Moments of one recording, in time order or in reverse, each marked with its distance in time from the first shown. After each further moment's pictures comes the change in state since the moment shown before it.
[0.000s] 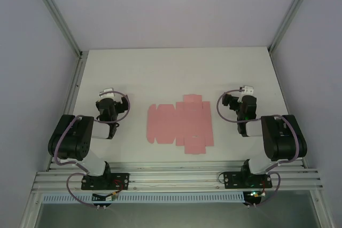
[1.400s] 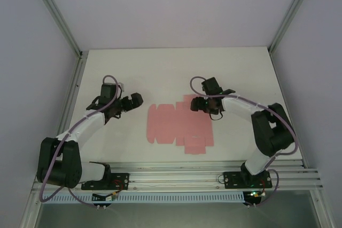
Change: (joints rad) left arm -0.101 -0.281 0.372 -1.117 0.471 -0.370; right arm 0.417 0.127 0.628 -1.272 -0.166 0.360
